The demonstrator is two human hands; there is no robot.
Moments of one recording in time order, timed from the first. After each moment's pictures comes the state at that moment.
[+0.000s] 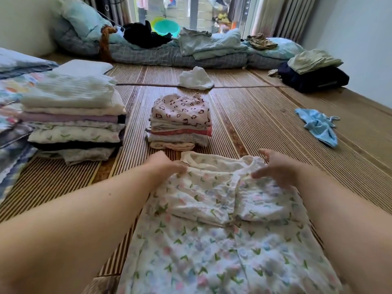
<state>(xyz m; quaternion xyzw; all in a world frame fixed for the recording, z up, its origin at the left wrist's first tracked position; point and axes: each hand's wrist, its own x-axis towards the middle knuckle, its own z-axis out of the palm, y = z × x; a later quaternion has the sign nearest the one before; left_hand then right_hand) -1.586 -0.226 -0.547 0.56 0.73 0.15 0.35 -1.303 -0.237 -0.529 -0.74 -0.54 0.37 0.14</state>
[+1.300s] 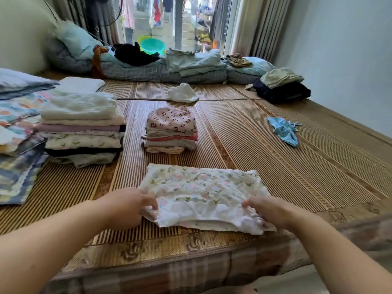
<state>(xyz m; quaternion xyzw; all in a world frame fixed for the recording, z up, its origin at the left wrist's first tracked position) -1.653 -0.352 -0.526 0.84 0.51 -0.12 0.13 -1.329 -0.415 -0.503 -0.72 -0.59 0.36 0.01</state>
